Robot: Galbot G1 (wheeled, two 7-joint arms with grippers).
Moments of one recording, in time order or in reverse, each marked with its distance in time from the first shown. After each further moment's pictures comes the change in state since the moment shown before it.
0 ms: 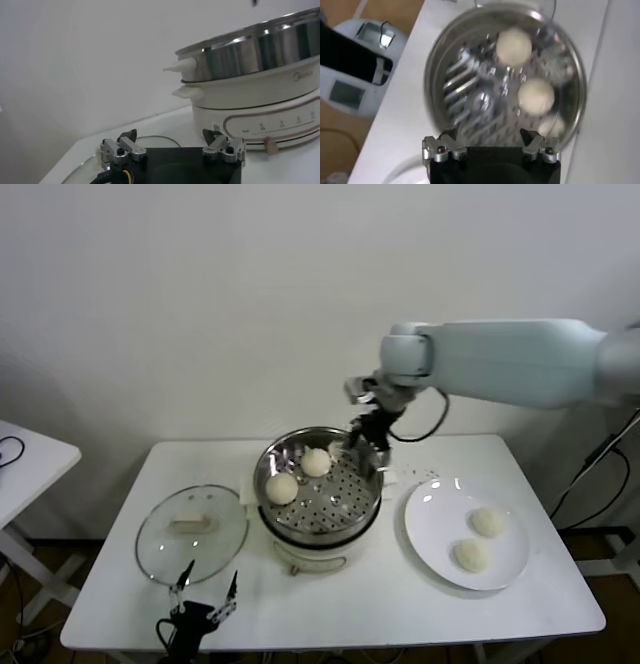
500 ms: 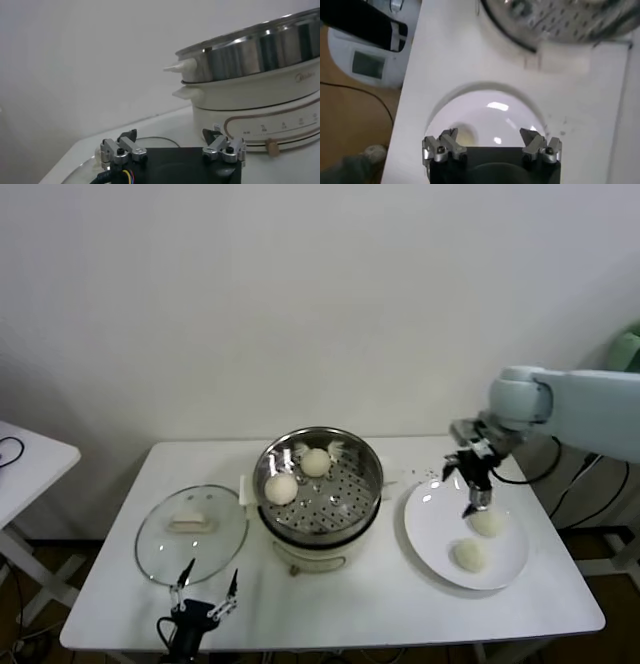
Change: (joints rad) left arm -0.008 -0.003 -0.003 0.007 0.000 0.002 0.000; right arm -0.146 -0.355 -0.004 0.089 -0.284 0.005 0.024
